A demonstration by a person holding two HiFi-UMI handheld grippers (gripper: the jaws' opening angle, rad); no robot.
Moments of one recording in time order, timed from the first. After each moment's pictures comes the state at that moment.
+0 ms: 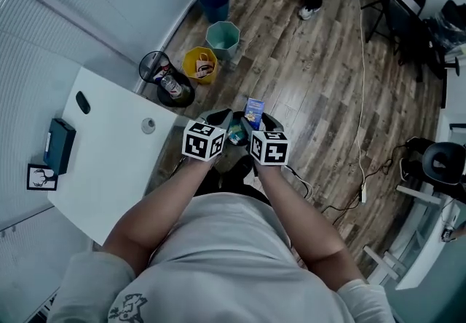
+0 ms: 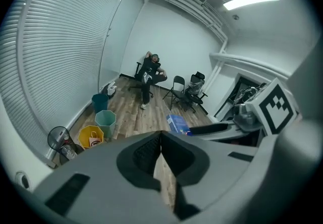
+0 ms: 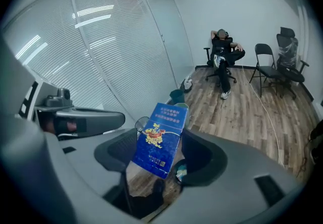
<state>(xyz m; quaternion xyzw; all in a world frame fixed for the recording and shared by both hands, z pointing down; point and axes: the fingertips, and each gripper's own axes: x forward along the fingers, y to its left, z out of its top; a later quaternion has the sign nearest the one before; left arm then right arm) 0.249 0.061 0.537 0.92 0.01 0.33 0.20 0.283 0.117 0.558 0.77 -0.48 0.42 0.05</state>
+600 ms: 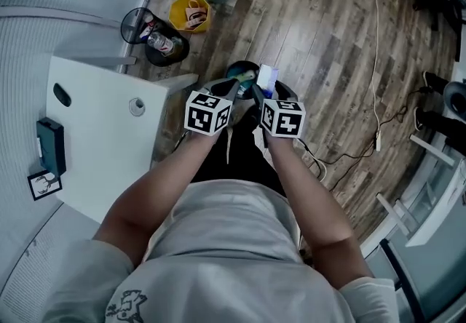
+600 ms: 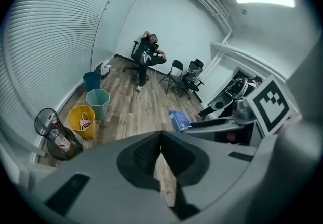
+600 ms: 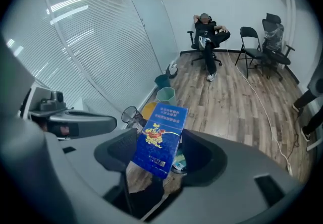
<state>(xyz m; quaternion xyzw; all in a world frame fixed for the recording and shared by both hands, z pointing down) 0.254 0.064 0.640 0.89 0.06 0.39 0.24 0.295 0.133 0.658 0.77 -0.40 0.49 0.05</state>
